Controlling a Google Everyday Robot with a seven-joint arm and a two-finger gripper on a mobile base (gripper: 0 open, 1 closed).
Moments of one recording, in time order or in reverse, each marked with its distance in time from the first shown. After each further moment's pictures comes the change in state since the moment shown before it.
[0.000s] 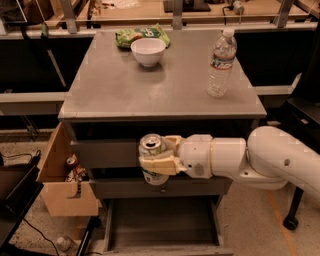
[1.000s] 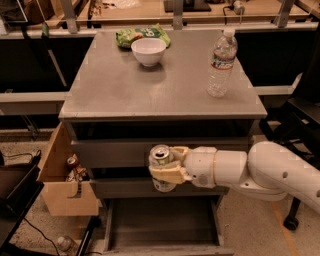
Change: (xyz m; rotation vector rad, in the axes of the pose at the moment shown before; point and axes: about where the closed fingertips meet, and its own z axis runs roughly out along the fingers) arm 0.056 -0.025 -0.007 0.064 0.034 0.018
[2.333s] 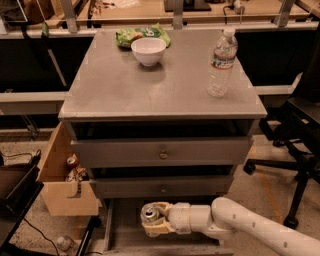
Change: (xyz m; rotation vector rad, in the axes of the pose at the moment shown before) arm 0.258 0.002 0.109 -0.190 -0.027 -0.071
